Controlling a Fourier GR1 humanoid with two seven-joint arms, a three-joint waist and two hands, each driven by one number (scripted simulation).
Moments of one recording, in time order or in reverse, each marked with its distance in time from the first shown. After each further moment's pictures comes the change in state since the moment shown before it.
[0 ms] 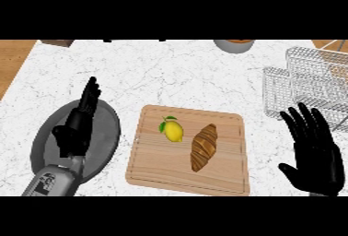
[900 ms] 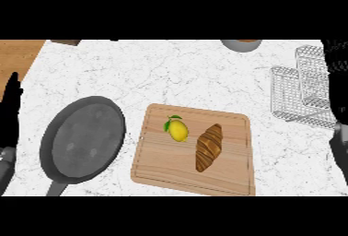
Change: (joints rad) left arm -0.003 0.293 0.195 0.195 -0.026 0.015 0.039; right arm -0.456 -0.317 0.057 0.042 0.520 -0.429 0.230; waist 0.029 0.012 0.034
